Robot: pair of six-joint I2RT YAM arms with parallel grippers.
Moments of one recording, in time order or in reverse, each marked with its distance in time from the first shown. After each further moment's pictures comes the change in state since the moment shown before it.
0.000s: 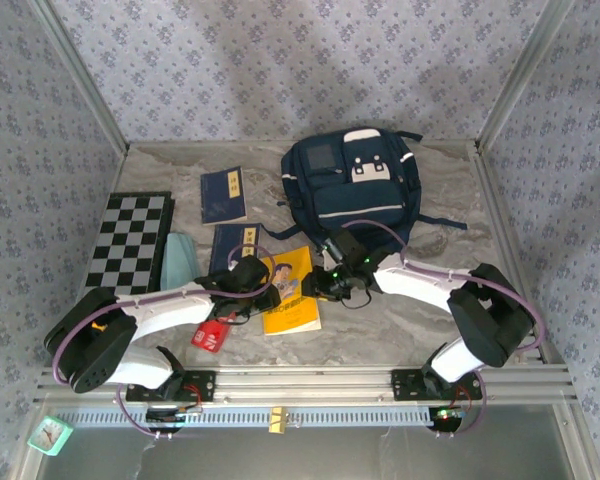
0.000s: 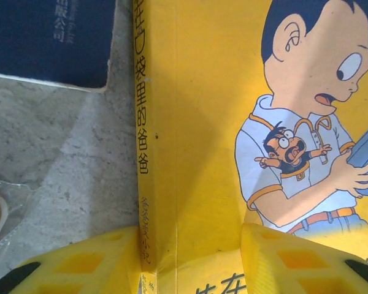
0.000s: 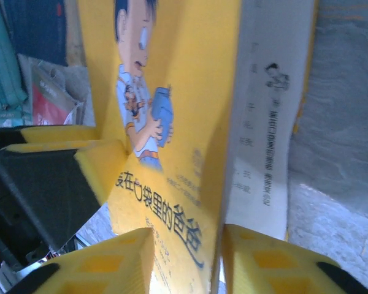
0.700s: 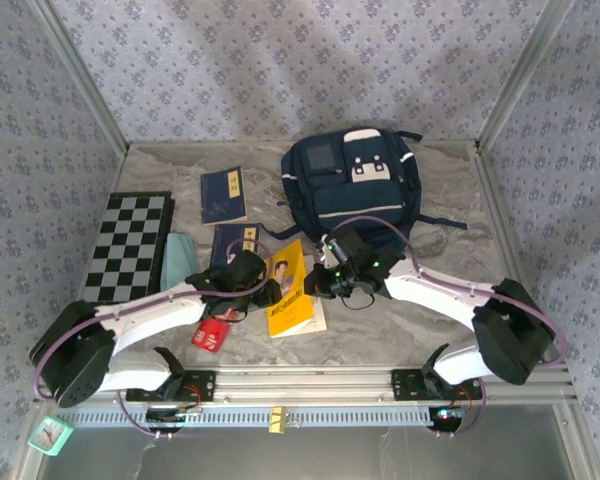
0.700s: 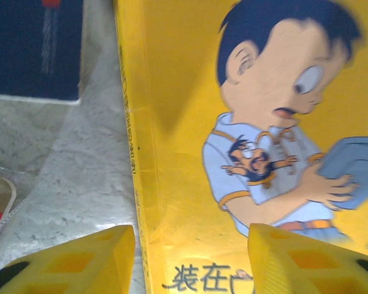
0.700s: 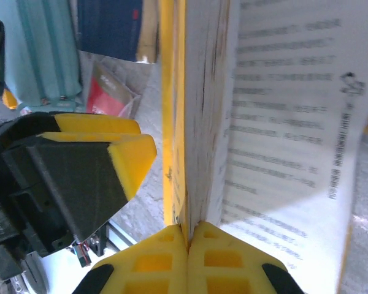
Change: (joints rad) left arm -0.002 -0.127 0.057 -0.116 -0.008 0.059; right arm 0.029 -0.138 0.006 -0.012 0.003 0.014
